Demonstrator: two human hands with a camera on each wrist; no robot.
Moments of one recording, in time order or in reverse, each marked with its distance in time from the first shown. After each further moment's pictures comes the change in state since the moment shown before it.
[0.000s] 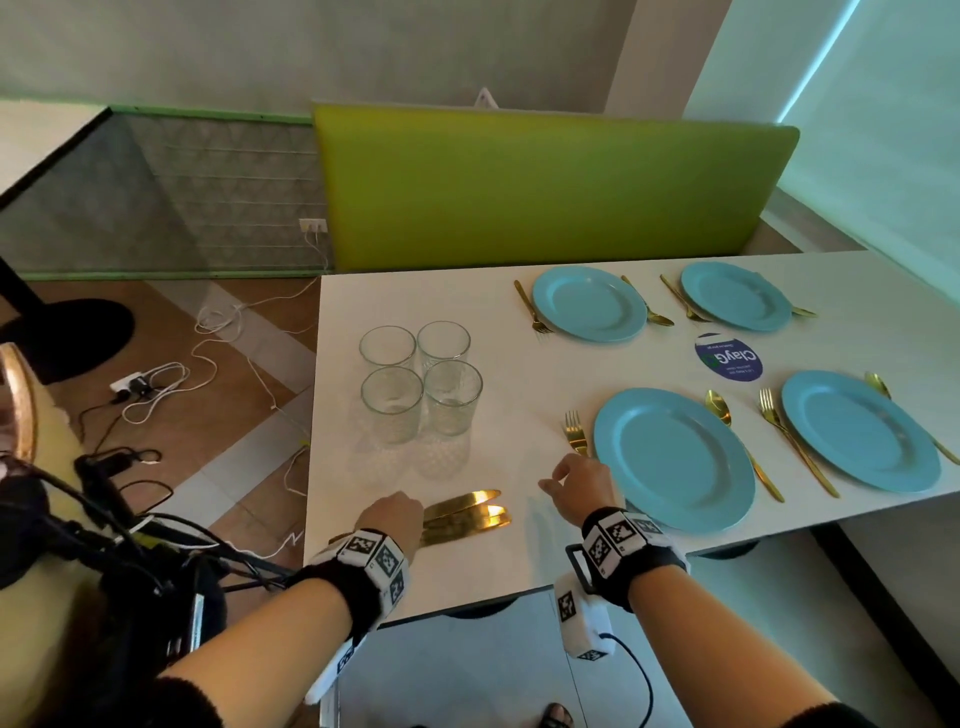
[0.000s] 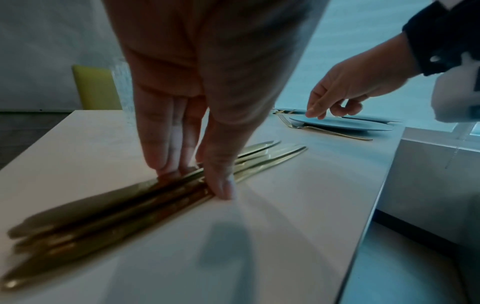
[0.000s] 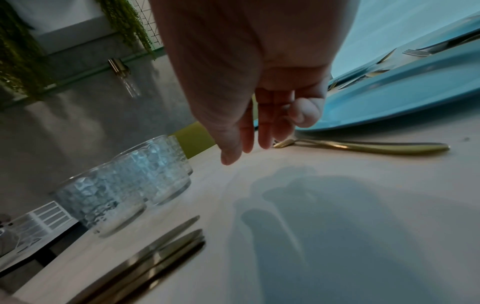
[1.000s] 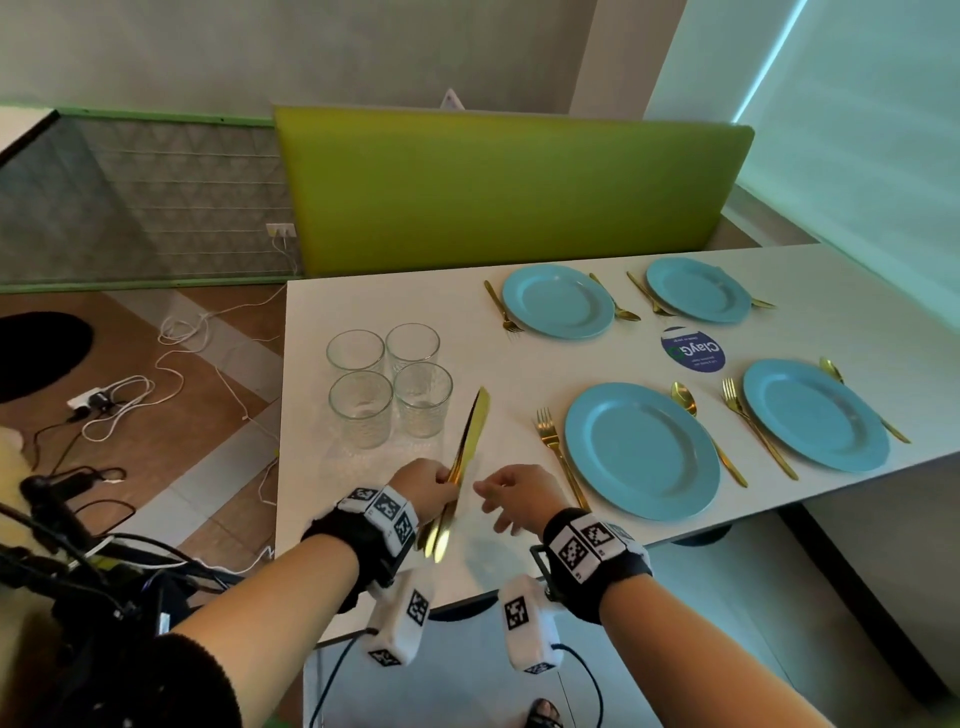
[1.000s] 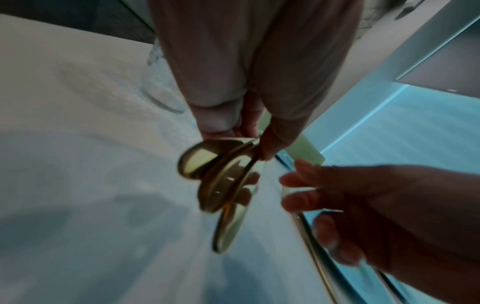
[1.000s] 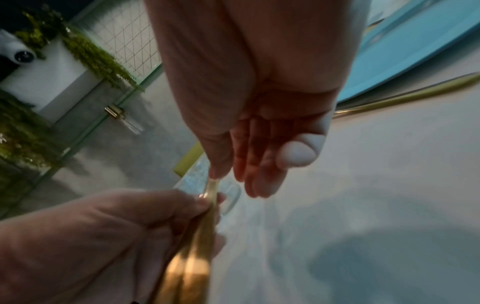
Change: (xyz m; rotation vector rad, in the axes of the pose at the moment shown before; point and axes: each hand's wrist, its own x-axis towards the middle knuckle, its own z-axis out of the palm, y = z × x) left_hand 0.025 0.035 -0.032 -0.804 0.028 0.067; right_hand -0.031 -0.023 0.000 0.322 -0.292 -0.047
